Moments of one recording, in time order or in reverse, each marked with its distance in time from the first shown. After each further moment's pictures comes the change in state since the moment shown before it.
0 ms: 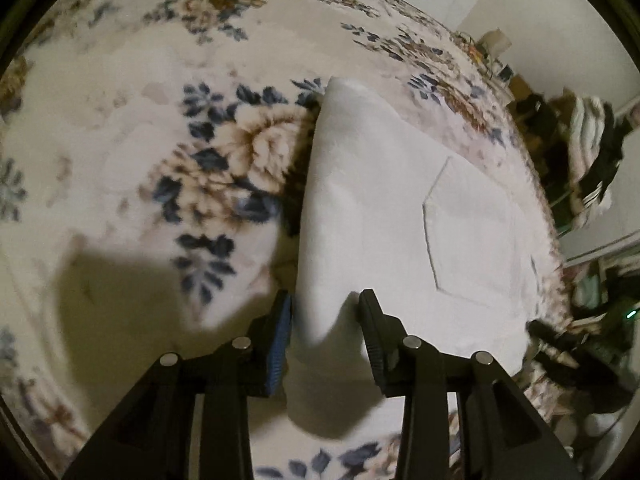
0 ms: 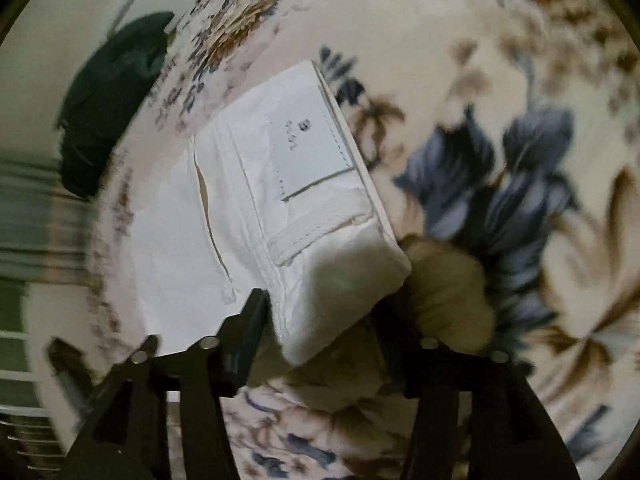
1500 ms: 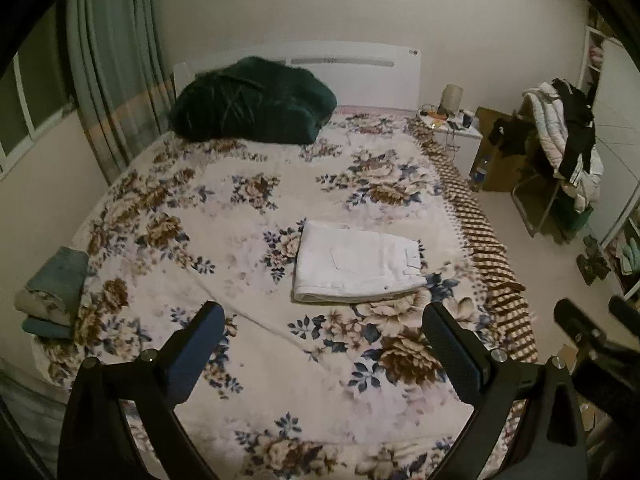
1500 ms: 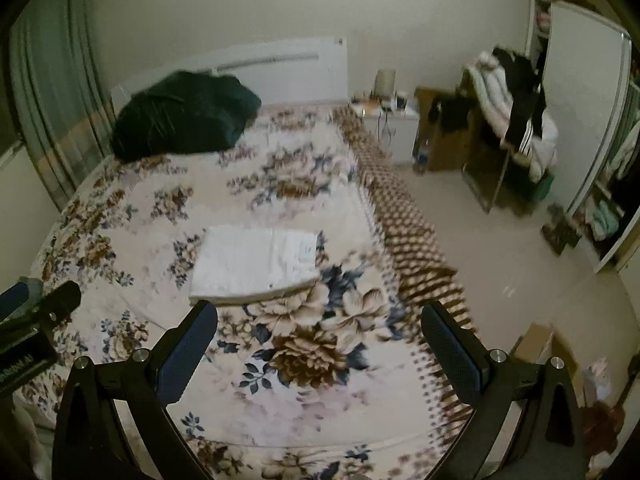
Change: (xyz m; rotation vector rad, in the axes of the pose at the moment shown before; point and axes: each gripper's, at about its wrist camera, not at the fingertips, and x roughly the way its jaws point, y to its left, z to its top) left arm -0.408 -0.198 -0.185 0.226 -0.396 0.271; right arm -0.475 0.118 -0.273 -0.531 -0.534 -0.310
